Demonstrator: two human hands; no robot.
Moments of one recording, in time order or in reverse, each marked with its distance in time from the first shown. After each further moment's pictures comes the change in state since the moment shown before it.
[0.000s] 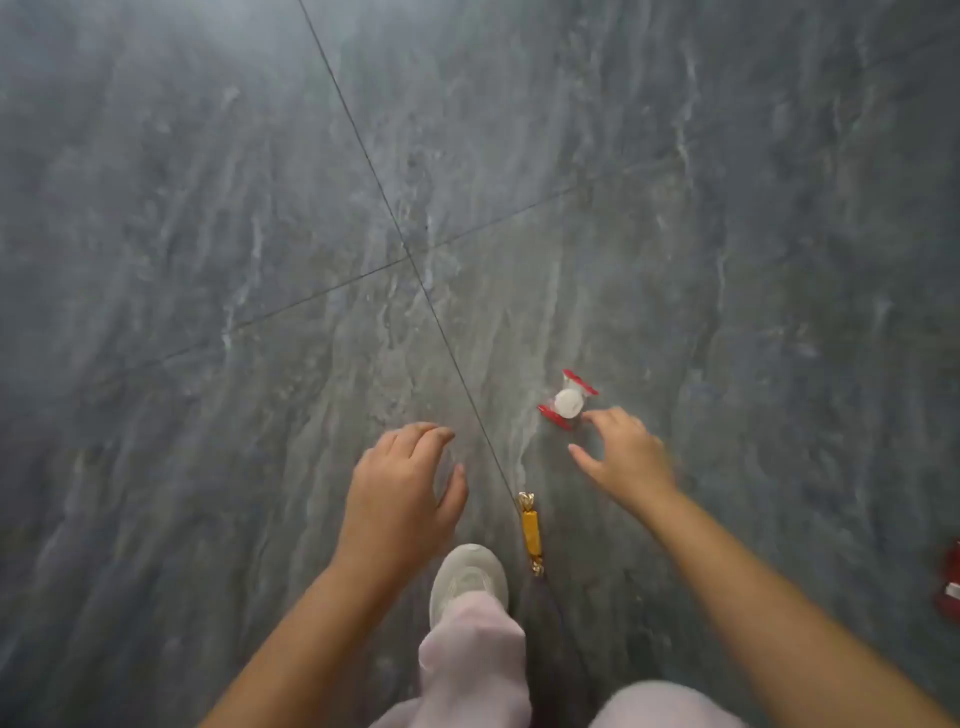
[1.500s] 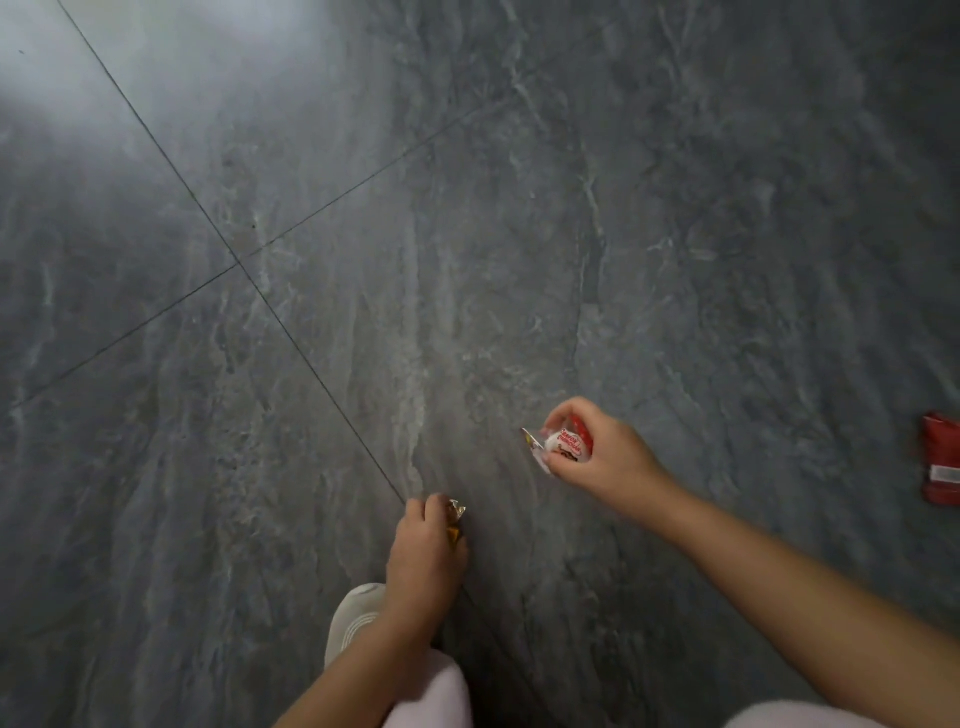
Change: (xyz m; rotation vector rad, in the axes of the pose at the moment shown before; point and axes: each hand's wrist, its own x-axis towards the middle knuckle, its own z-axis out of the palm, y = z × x) left_hand -0.017 0.003 0.254 -0.083 -0.248 -0.169; right_hand -0.033 0.109 0.046 0.708 0.164 -0.051
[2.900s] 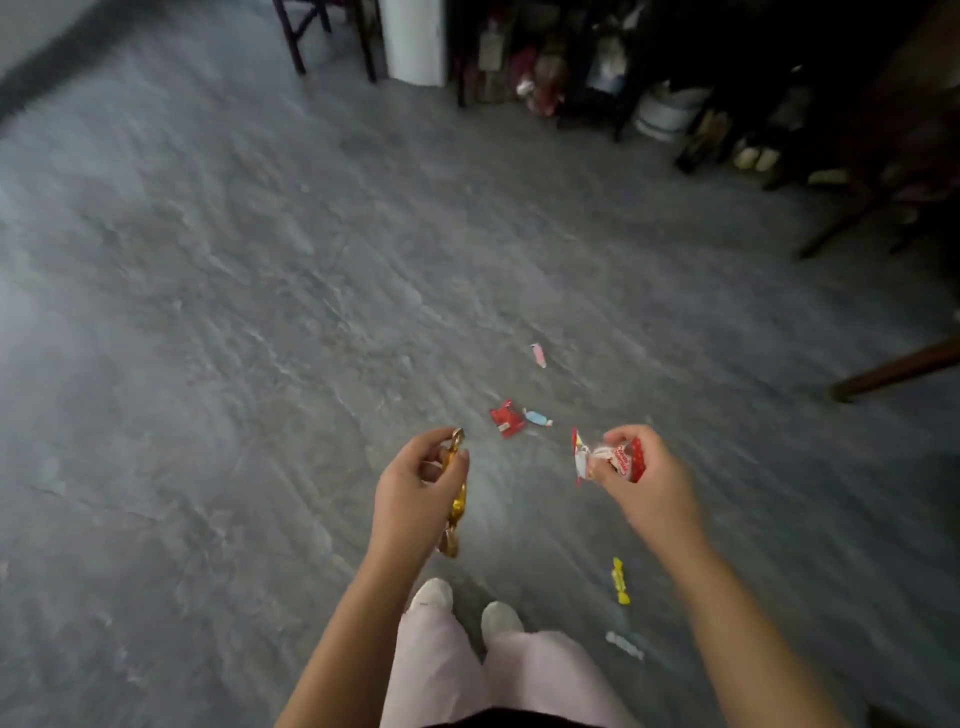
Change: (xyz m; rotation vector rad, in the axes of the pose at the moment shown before) left_hand -0.410 0.498 -0.445 -0.508 -0.317 0.461; right_hand -0.519 -0.428 -0.374 0.262 0.965 0.456
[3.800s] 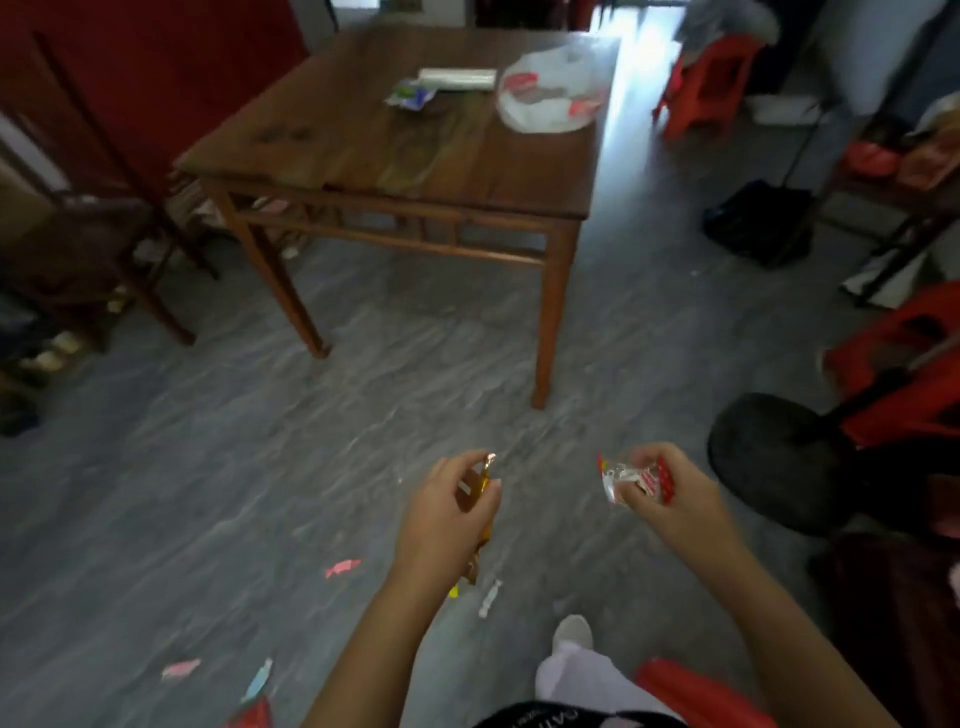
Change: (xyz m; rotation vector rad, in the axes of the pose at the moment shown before) left_hand -0.303 0.093 0.335 0.527 -1.481 0.804; right_hand -0.382 0.173 -0.234 0.202 1.268 0.685
